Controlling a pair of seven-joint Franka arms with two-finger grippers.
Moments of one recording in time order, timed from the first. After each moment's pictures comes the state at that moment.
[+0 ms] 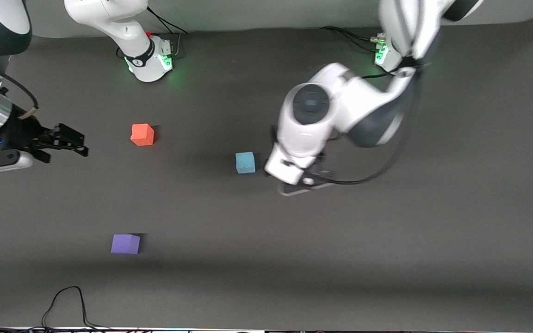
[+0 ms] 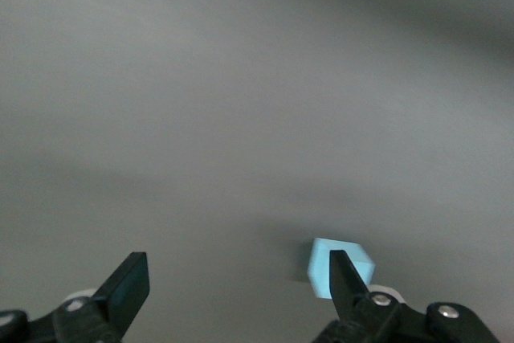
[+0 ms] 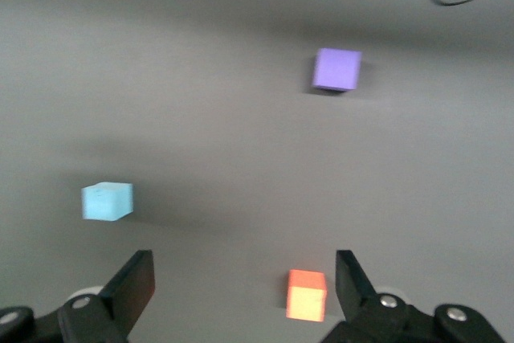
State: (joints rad) left arm -0.39 0.54 -0.28 -1.22 0.07 1.76 -0.92; right arm 0.24 0.11 -0.13 -1.50 0.14 1.63 0.01
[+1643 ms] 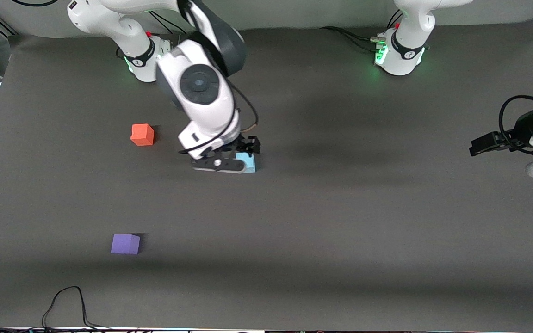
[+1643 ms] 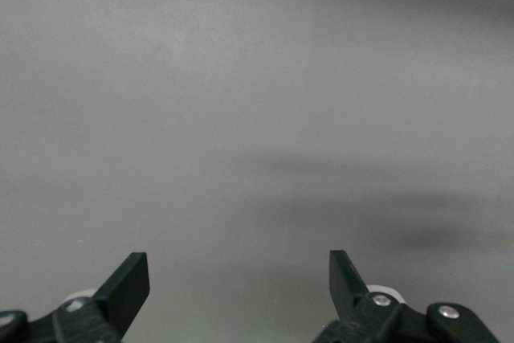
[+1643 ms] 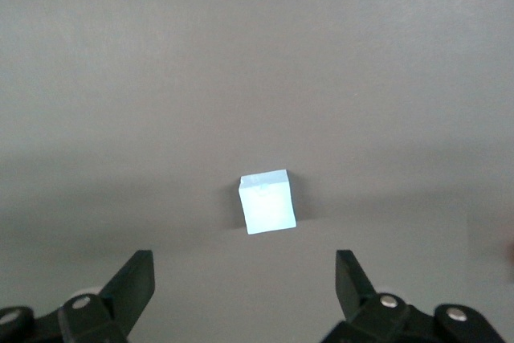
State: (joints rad) left arm 0.03 0.08 -0.05 -1.59 -0.03 1.61 -0.12; right arm 0.79 0.46 -0.12 -1.44 0.05 1.83 0.75
